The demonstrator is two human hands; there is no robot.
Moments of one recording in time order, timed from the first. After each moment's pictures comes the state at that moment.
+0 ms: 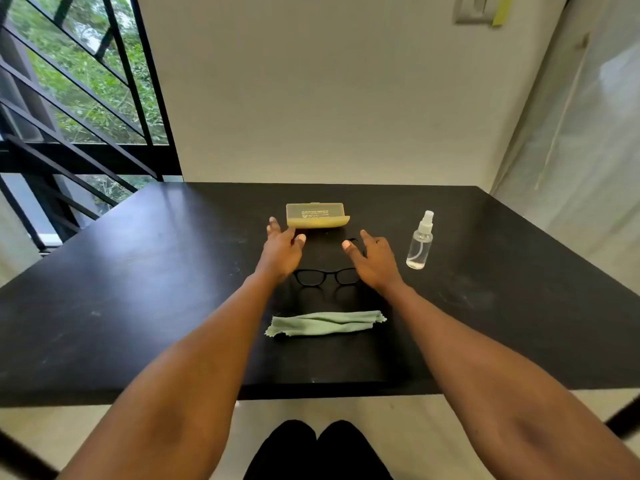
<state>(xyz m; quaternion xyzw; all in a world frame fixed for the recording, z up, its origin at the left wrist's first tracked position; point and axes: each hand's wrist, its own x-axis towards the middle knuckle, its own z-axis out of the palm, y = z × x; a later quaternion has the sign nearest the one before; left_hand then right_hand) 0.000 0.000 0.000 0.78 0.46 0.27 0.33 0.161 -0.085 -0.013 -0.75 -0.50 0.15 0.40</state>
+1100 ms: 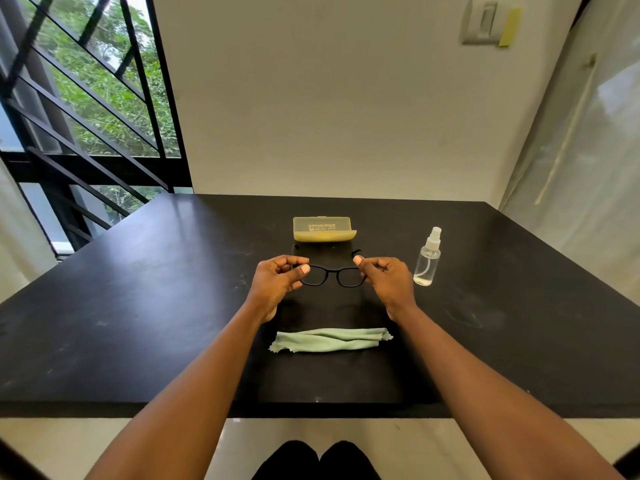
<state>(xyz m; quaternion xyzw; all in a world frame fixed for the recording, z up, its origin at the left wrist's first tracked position) -0.025 -0.015 -0.019 0.60 0.36 0.43 0.57 0.160 -0.095 -0.017 -0.67 -0.43 0.17 0.58</state>
